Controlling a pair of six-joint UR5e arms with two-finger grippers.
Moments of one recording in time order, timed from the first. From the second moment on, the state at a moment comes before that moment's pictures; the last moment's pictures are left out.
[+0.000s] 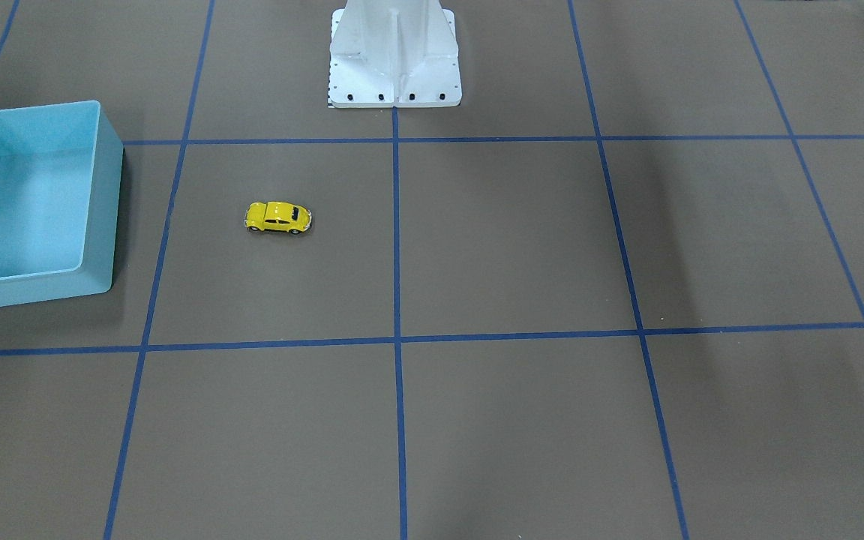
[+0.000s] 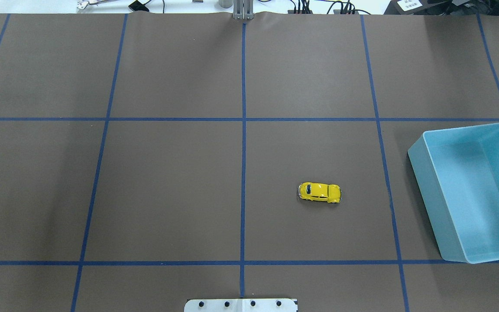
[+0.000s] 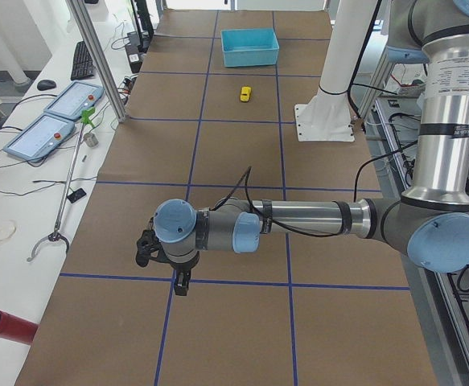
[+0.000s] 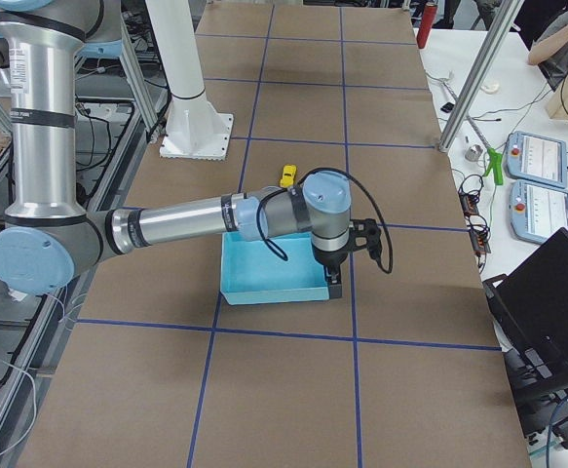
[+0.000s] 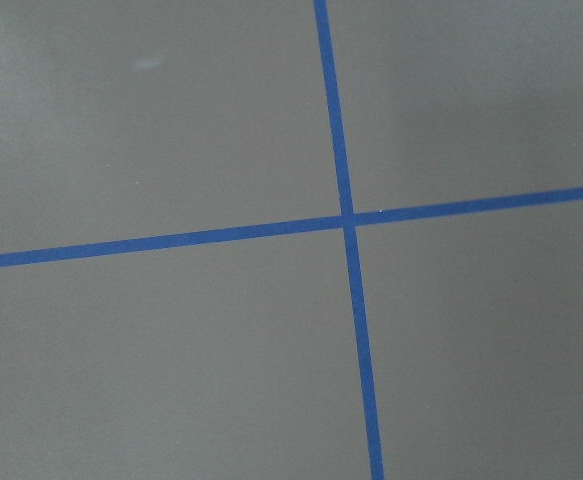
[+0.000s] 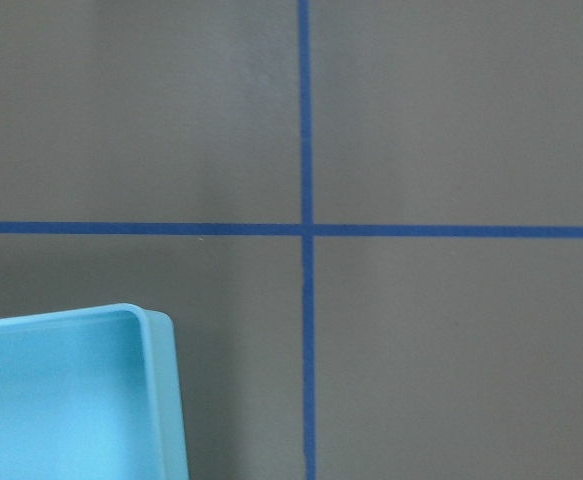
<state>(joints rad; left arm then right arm) -1.64 -1.62 -1.54 -1.62 -2.42 0.01 1.46 -1.57 1.83 -1.54 2.30 0.10</state>
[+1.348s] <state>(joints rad) -1.59 -1.63 -1.54 -1.76 -2.42 -0.06 1.01 -1.33 2.01 -1.74 2.15 -0.07</state>
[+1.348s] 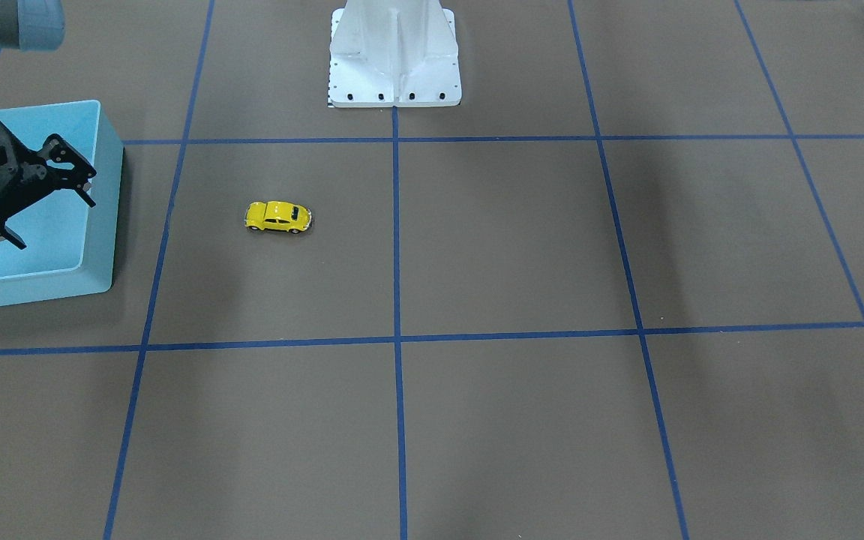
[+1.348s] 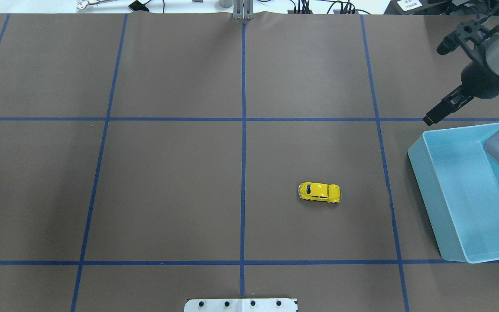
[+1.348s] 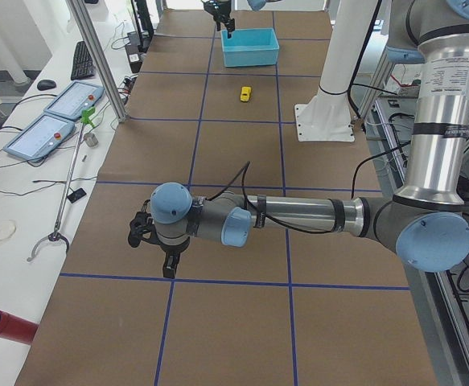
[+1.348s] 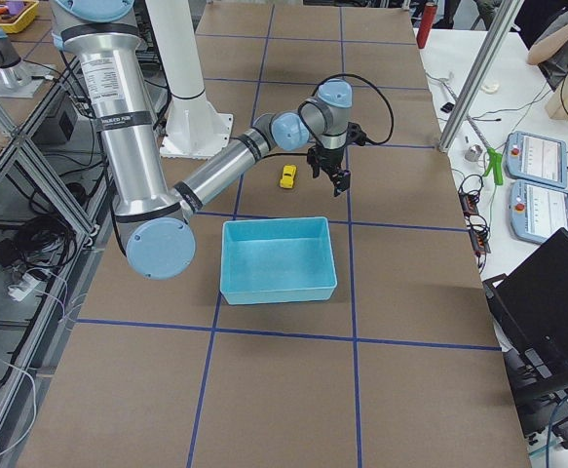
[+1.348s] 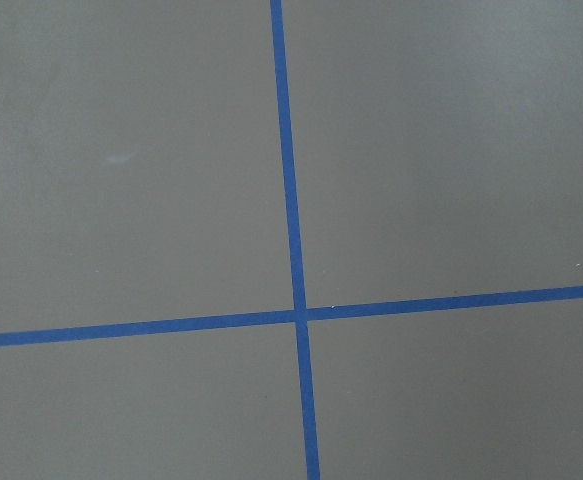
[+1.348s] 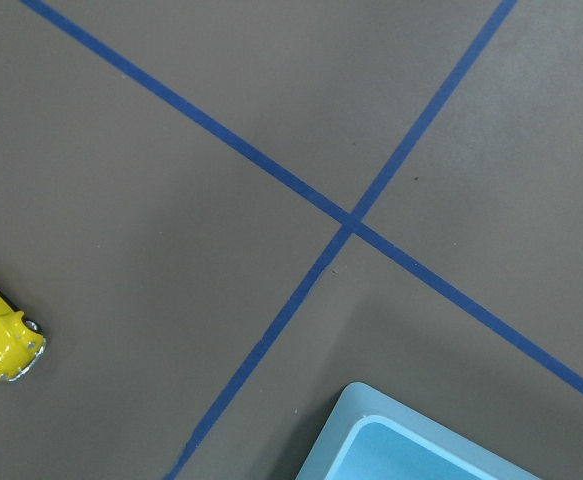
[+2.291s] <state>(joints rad) -1.59 -1.57 -1.55 -1.79 -2.43 -0.07 0.60 -1.14 1.99 -1.77 1.85 -0.26</state>
